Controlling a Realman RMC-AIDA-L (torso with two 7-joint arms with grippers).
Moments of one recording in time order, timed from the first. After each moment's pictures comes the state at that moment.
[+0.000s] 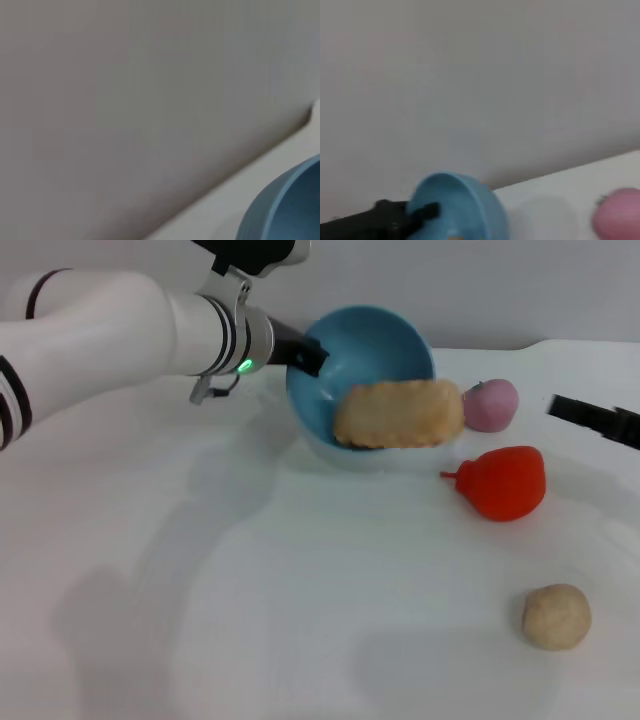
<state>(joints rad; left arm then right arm) -0.82 -2.07 1.69 0.69 2.45 0.43 -2.70 0.34 2.08 -0.97 -0.80 -1.68 -1.13 2.06</state>
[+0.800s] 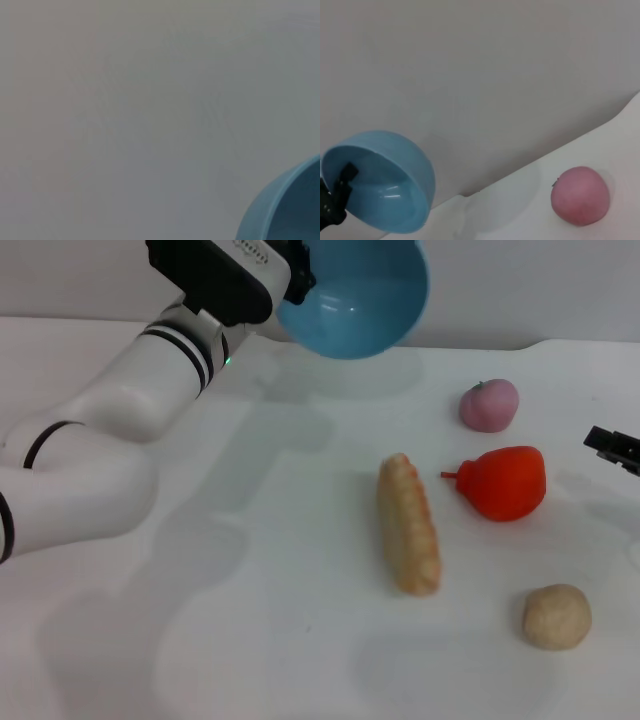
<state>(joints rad) -0.68 -2.08 2.01 0.57 2.47 -0.46 -2.60 0.30 2.07 -0.88 -0.71 -1.66 -1.15 2.06</state>
